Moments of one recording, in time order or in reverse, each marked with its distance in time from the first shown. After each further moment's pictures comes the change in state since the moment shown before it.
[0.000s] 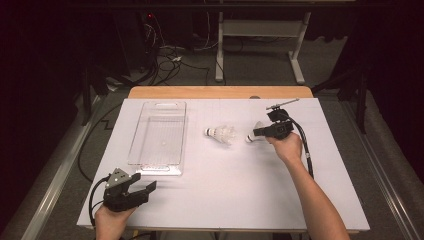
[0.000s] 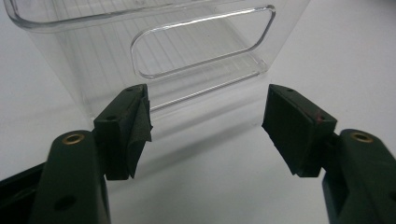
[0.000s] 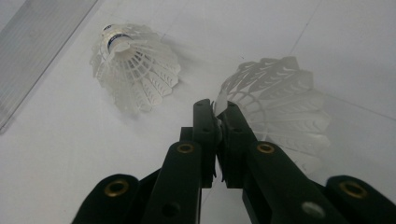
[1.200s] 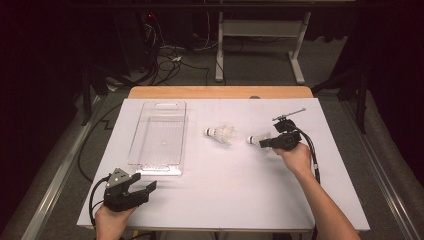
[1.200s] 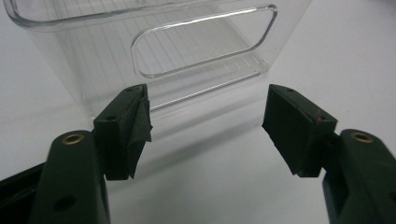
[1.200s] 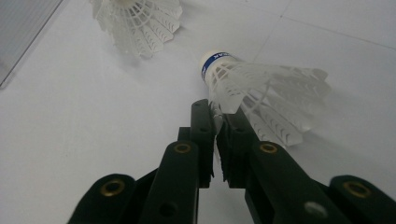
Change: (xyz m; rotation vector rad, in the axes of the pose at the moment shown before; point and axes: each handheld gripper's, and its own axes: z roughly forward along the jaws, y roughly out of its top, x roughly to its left) left arm 0.000 0.000 0.001 0.004 0.001 -0.003; right arm -0.001 -0.032 -0.013 0.055 0.010 -0.010
